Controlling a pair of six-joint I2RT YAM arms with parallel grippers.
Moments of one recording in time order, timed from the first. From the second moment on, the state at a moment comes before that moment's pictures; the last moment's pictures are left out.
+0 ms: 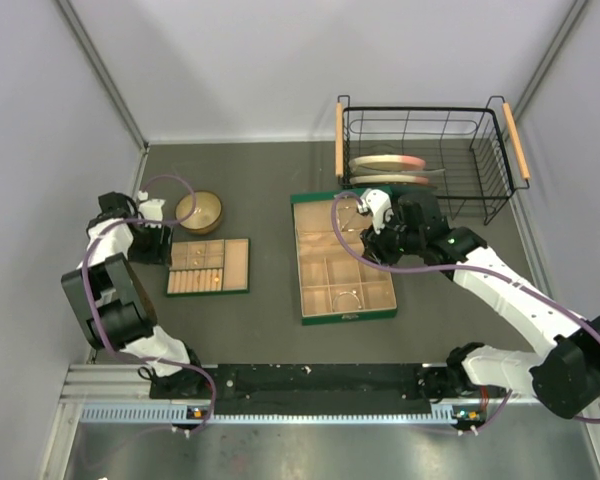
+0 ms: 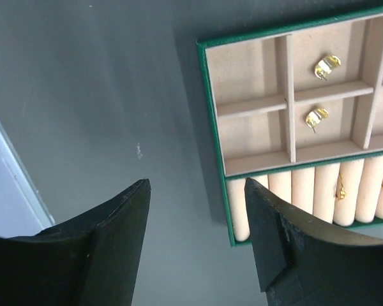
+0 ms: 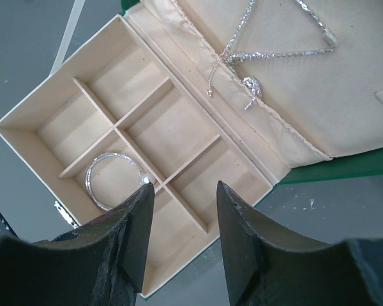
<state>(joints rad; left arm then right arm) 0.44 1.58 1.07 -0.69 0.22 0.52 0.53 1.17 0.94 -0.49 -0.29 -0.26</state>
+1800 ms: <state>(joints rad) 0.42 1.61 1.01 -0.66 0.24 0.42 0.45 1.14 0.83 -0.52 -0.07 -0.38</state>
